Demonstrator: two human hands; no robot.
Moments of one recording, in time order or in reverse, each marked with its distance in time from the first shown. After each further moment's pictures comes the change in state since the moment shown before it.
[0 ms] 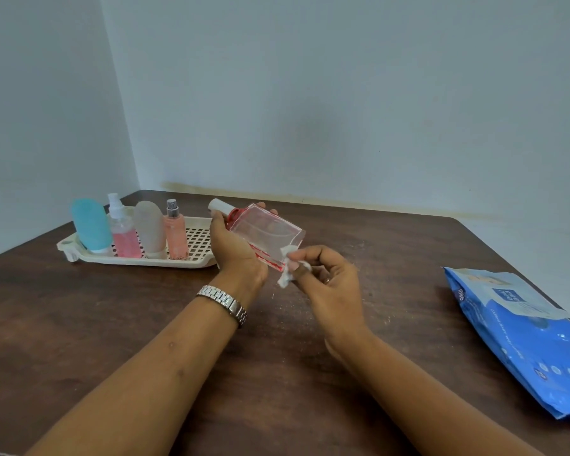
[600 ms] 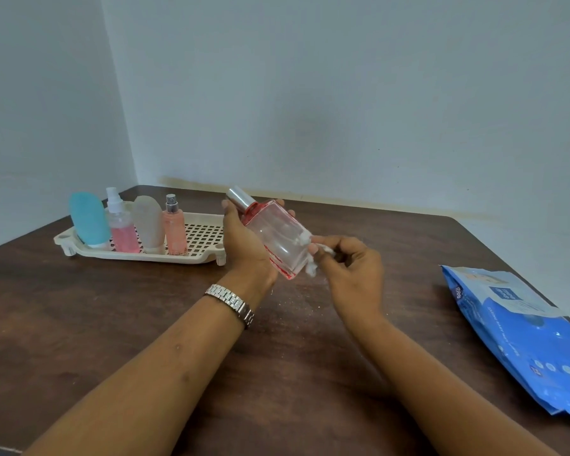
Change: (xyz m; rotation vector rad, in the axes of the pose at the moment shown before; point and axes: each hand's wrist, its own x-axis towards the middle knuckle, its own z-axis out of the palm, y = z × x) left_hand -0.012 -0.009 0.008 0.001 -0.074 -0.061; right_hand 0.015 -0.004 -0.019 -0.282 0.169 -0.106
